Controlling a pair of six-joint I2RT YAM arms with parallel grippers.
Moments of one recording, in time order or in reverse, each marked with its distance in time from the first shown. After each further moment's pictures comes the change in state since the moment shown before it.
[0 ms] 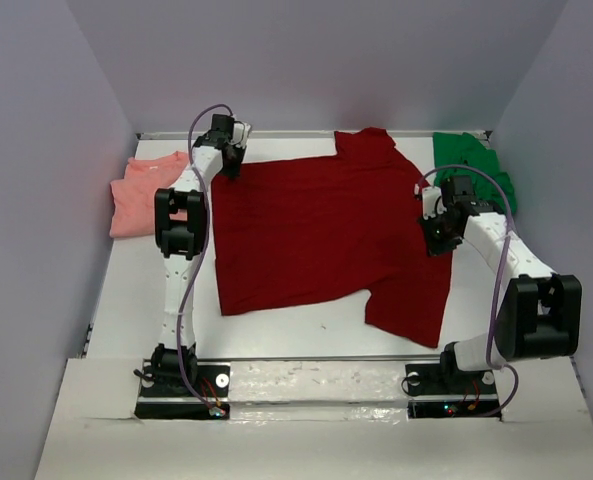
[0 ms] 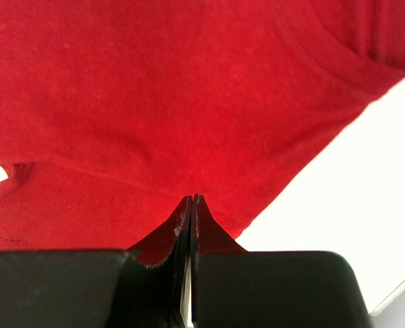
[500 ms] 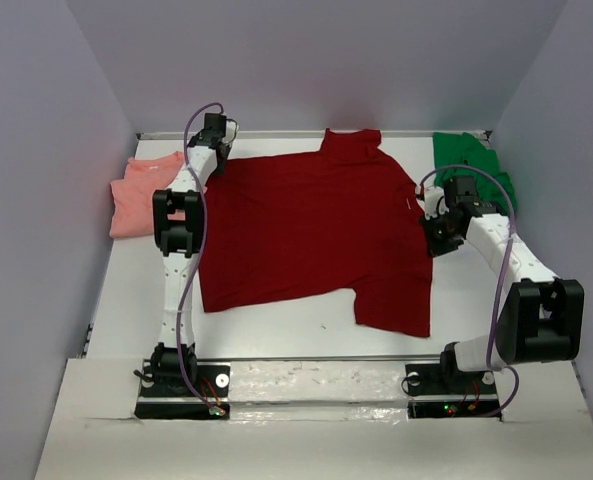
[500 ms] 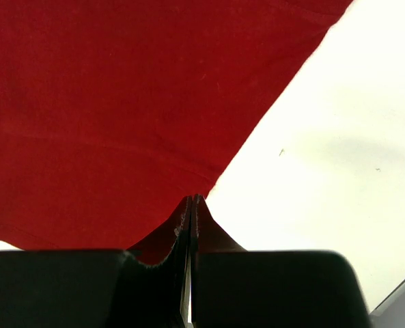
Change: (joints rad) left arm 0.050 0.090 0.134 -0.005 -0.276 0.129; right arm -0.014 -0.031 0.000 -0.016 -0.019 -0.003
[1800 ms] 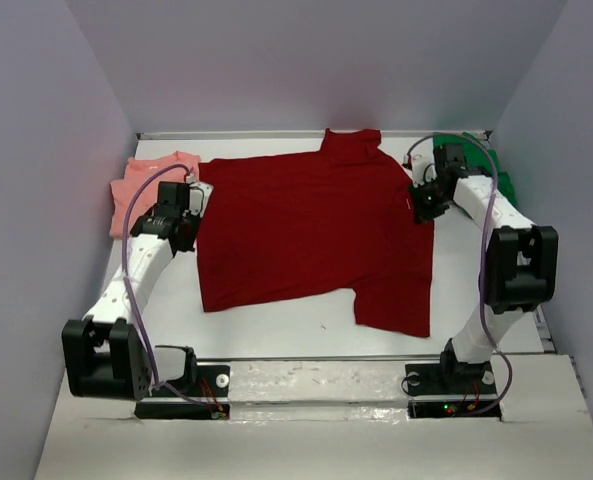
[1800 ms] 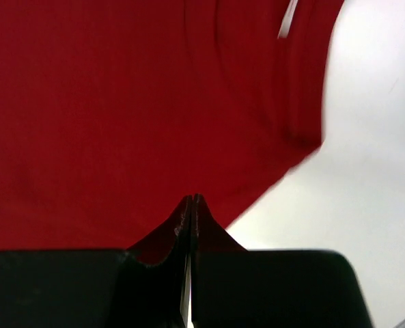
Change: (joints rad) left arm -0.003 -1.265 -1.336 -0.012 0.049 -0.006; right arm -0.001 0.278 0.235 0.046 -0.065 -0.072
